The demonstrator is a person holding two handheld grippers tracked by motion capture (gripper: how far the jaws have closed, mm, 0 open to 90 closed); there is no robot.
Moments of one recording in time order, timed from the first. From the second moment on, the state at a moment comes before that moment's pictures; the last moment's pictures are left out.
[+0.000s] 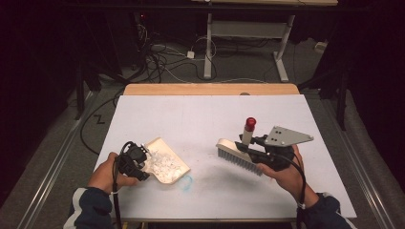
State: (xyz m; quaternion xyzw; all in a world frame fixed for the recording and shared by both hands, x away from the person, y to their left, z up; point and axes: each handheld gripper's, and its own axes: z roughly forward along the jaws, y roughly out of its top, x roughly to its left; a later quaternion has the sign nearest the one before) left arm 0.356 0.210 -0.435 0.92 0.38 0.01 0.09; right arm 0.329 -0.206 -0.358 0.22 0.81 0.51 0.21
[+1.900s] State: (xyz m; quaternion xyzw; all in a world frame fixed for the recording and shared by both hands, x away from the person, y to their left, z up) left arm 0.370 0.243 -0.449 0.81 0.55 0.02 0.18; right arm 0.355 -0.306 -0.375 0.27 0.86 0.42 0.06
